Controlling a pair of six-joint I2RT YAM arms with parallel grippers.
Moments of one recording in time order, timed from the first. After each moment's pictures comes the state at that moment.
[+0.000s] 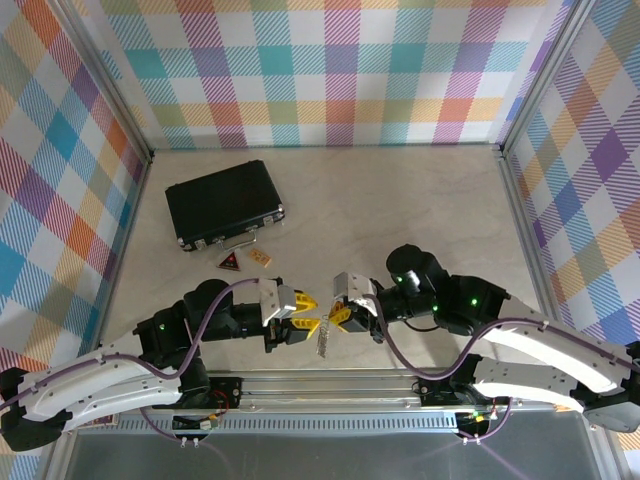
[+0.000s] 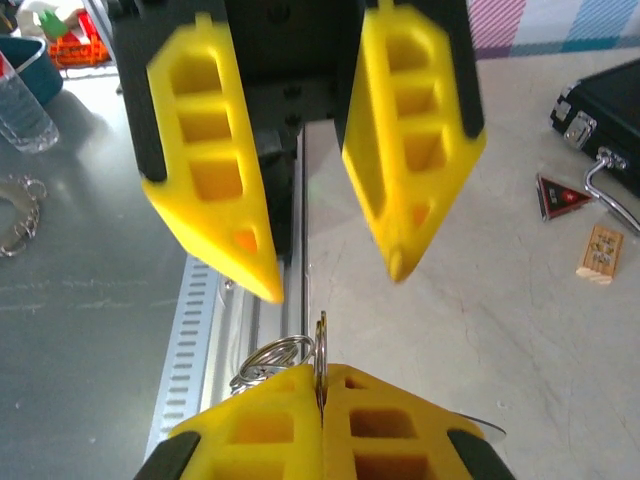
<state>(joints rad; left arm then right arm) -1.13 0.65 0.69 -0.24 0.24 0.01 1.09 0.94 1.00 -0.63 -0.44 -0.23</state>
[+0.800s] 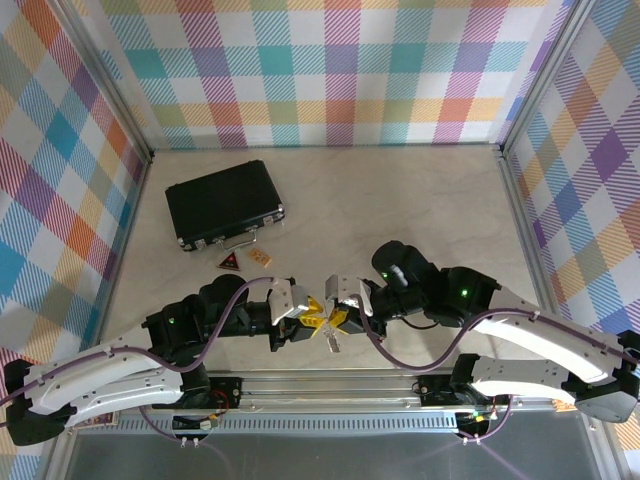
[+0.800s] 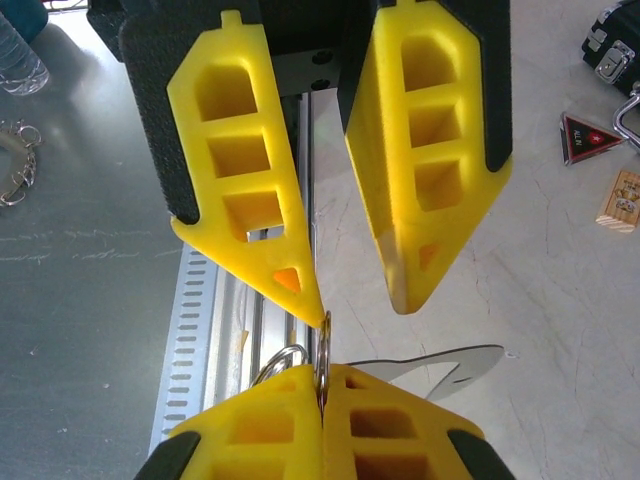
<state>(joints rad) -1.13 0.73 0.72 -0.30 0.25 0.03 1.11 1.02 1.09 -0.77 -0.42 -0.26</state>
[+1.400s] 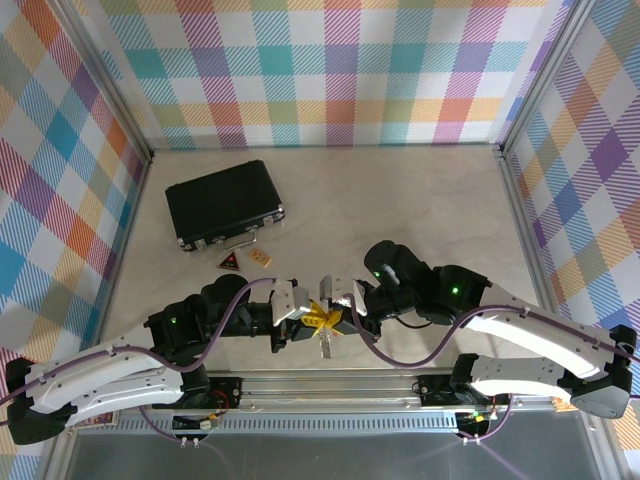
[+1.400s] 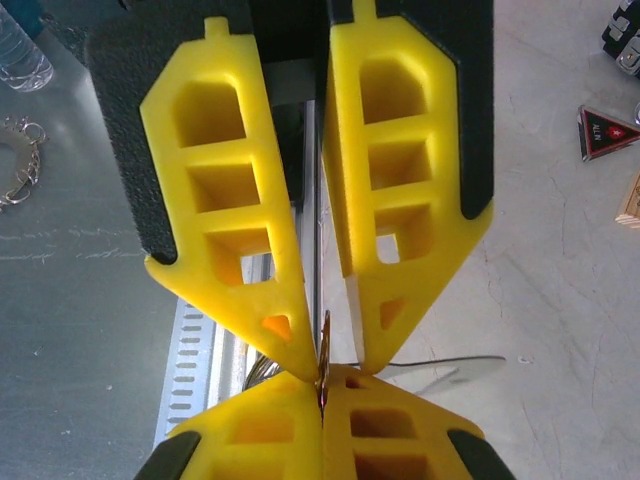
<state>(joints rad) -1.13 0.74 0.72 -0.29 0.27 0.03 1.11 1.06 1.09 -0.75 -0.43 -0.26</state>
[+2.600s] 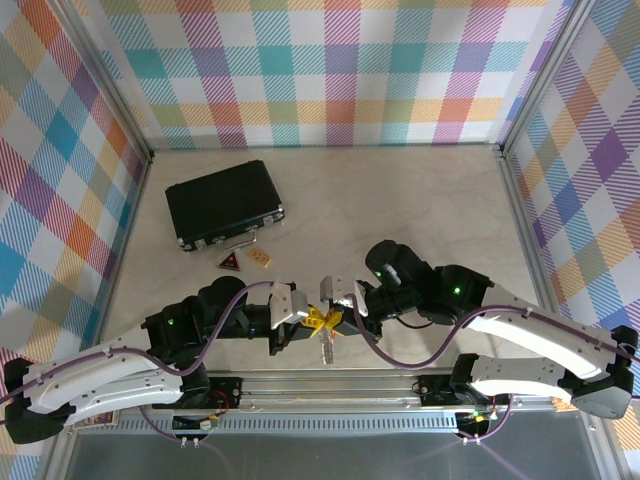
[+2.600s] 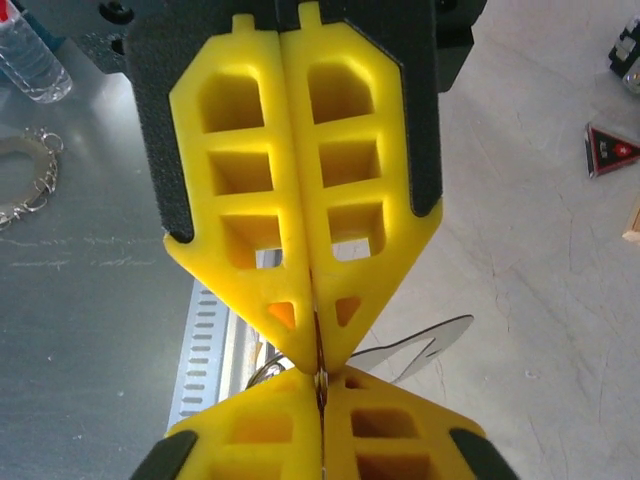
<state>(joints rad) -1.14 0.71 0.72 -0.28 0.29 0.05 1.12 1.05 1.10 -0.74 -0.46 -0.25</state>
